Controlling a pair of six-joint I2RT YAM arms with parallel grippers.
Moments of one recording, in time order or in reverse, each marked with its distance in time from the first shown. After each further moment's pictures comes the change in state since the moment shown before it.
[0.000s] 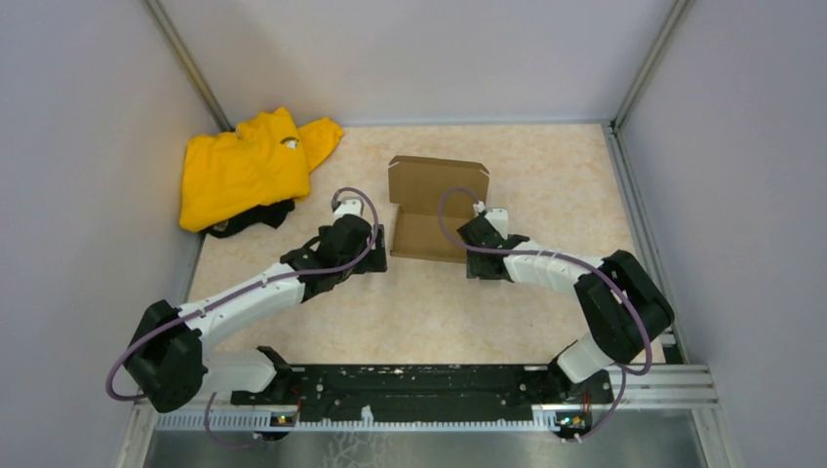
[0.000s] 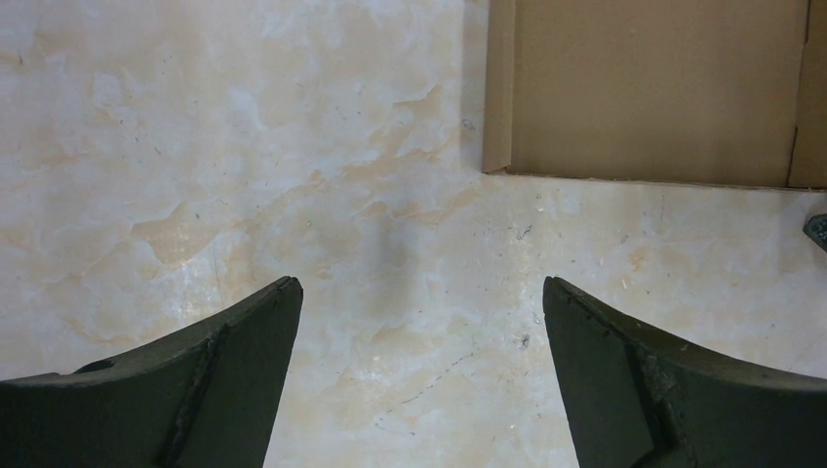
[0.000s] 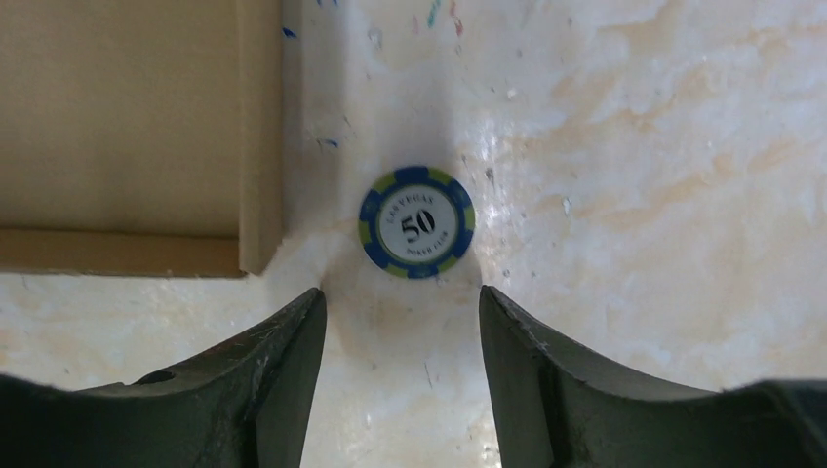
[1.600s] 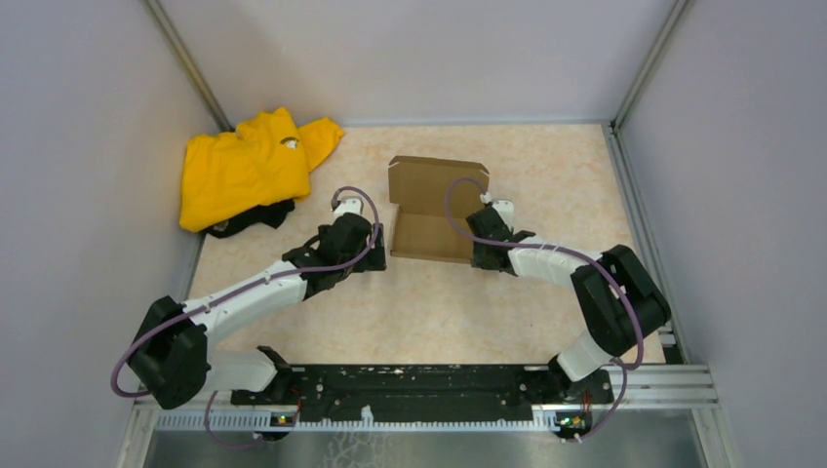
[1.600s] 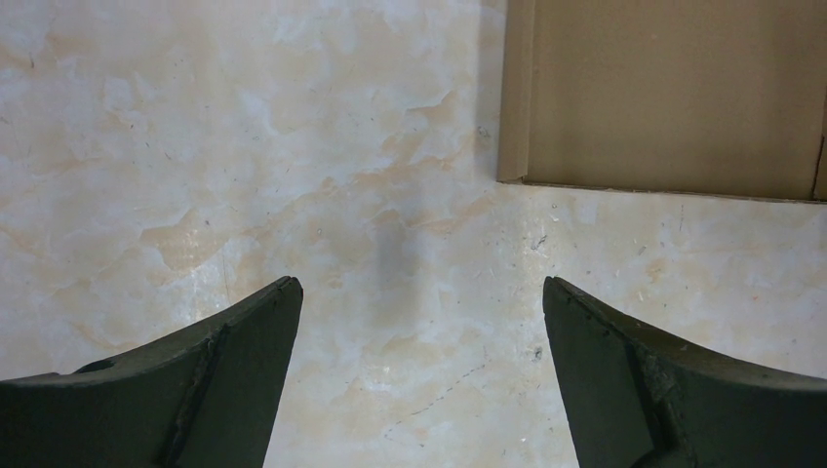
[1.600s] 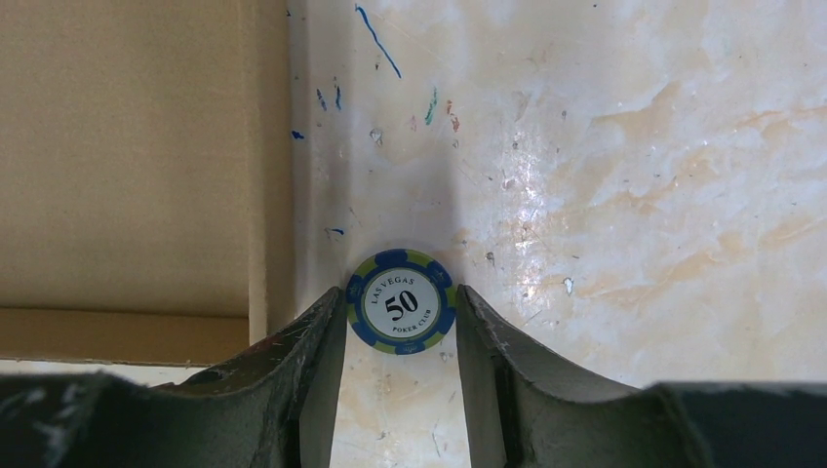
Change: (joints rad) left arm 0.021 0.027 0.000 0.012 -0.005 0.014; right arm -0.092 0.053 0.009 0.146 -0.061 -0.040
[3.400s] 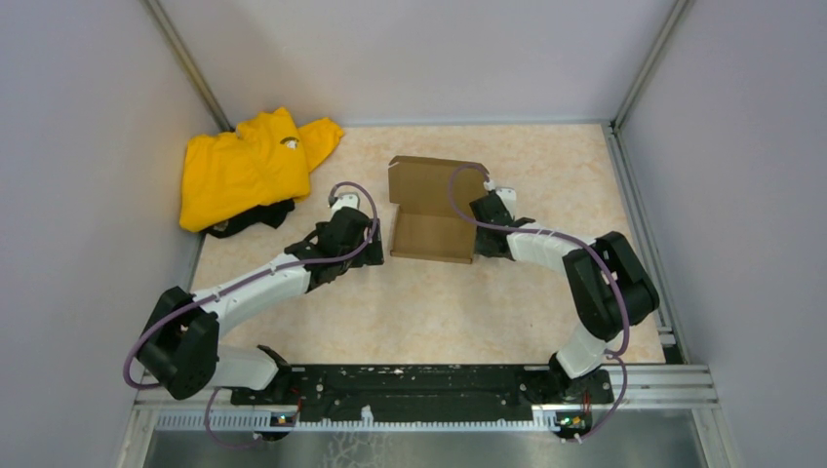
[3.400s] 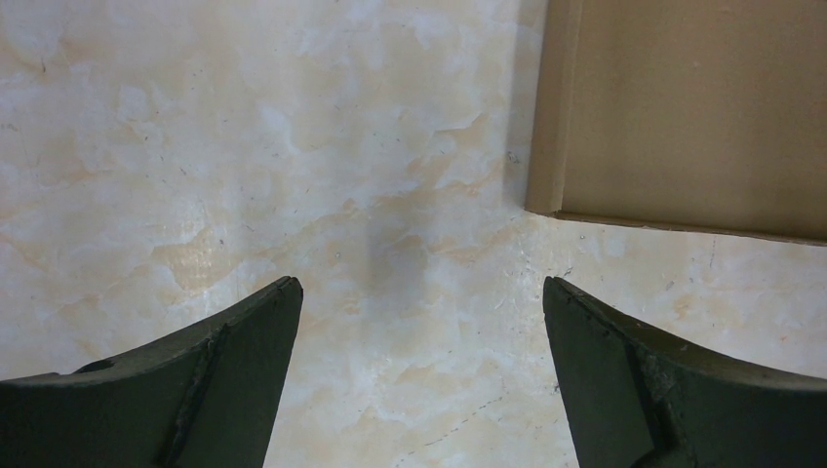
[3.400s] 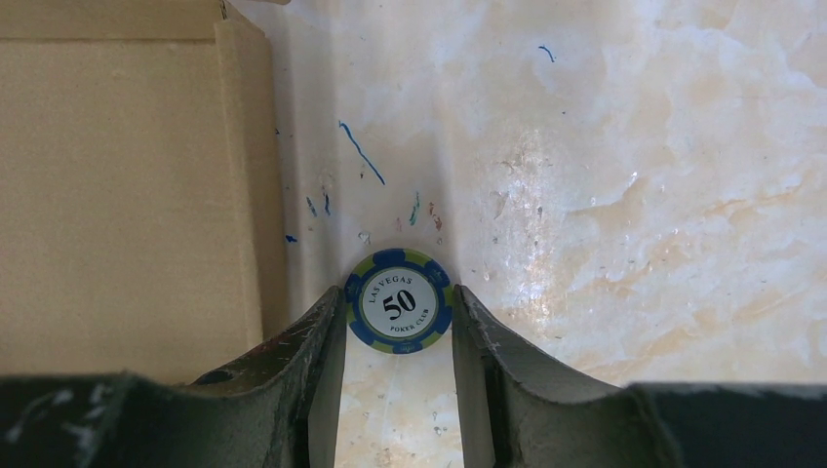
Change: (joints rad) left arm 0.061 0.061 0.011 0.037 0.021 0.008; right arm -0.070 0.090 0.098 0.006 -0.013 -0.028
